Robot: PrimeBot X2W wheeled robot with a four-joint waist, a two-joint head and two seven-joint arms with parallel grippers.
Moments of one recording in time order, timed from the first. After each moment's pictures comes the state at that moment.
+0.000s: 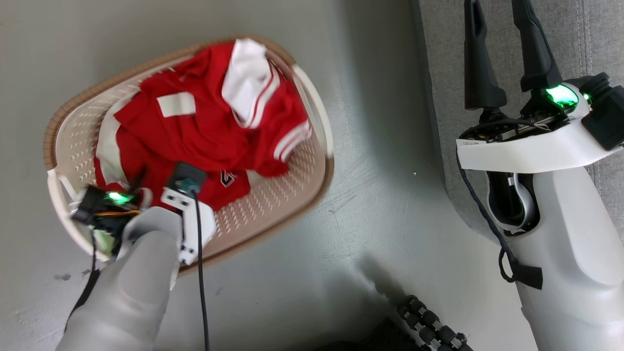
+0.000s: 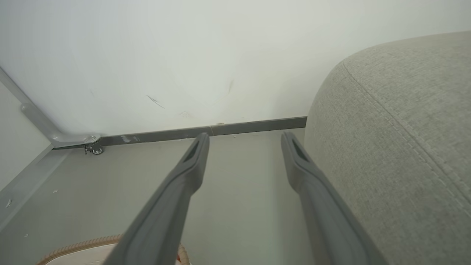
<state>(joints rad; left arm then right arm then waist) -0.79 0.15 -0.45 1.13 0.17 0.21 0.03 -0.62 -0.05 0.12 0.21 0.34 0.12 -0.25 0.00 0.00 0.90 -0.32</state>
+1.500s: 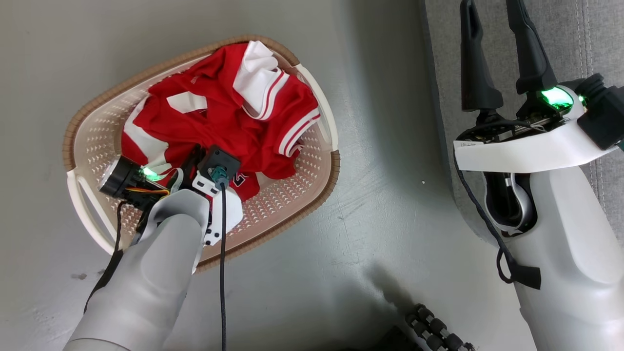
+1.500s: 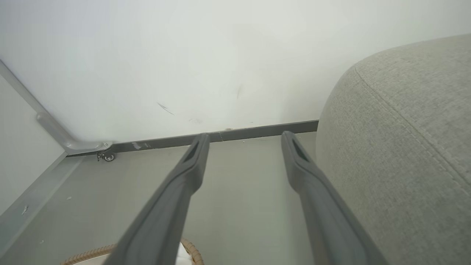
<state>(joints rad) -0.84 0.10 -0.50 1.10 0.19 0.21 -0.05 -0.62 -0.05 0.13 0.23 0.35 0.12 -0.25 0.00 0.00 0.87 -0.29</state>
